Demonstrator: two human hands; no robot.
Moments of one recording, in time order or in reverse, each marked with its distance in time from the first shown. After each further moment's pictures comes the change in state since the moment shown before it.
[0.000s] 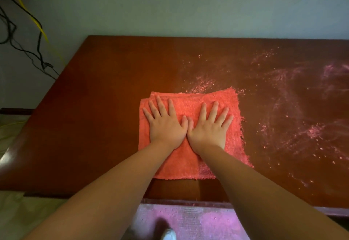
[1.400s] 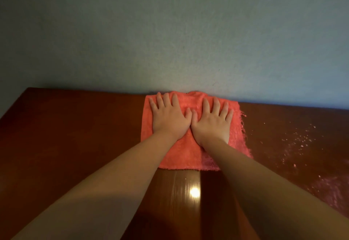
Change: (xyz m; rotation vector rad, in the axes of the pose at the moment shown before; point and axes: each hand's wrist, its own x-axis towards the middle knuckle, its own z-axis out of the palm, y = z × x) left_hand 0.355 0.058 -0.021 -0.114 0.098 0.073; right_hand 0.354 -0.033 -0.037 0.049 0.049 0.030
